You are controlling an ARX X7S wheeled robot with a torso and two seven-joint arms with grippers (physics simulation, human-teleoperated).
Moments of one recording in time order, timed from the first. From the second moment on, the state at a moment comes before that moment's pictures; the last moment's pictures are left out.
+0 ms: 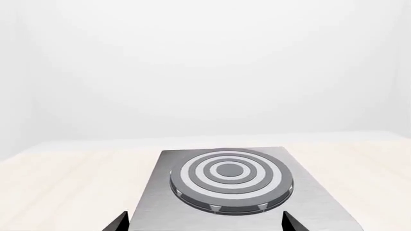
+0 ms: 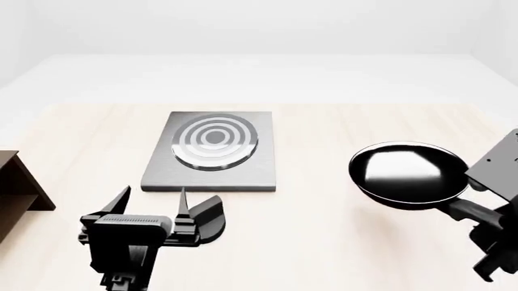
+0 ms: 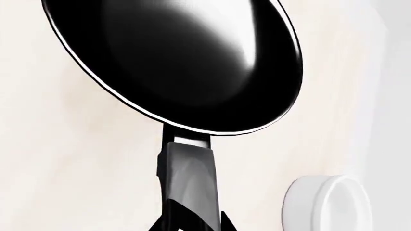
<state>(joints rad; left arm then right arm) -0.04 -0.32 0.17 0.33 -0.28 -0.19 -0.23 1.59 1.29 -1.33 -0.38 1.11 1.37 0.00</state>
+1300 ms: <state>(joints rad) -0.03 -0.33 0.16 0.33 -0.32 -0.18 -0.25 1.57 0.96 -1.17 -0.07 1.12 0.99 0.14</state>
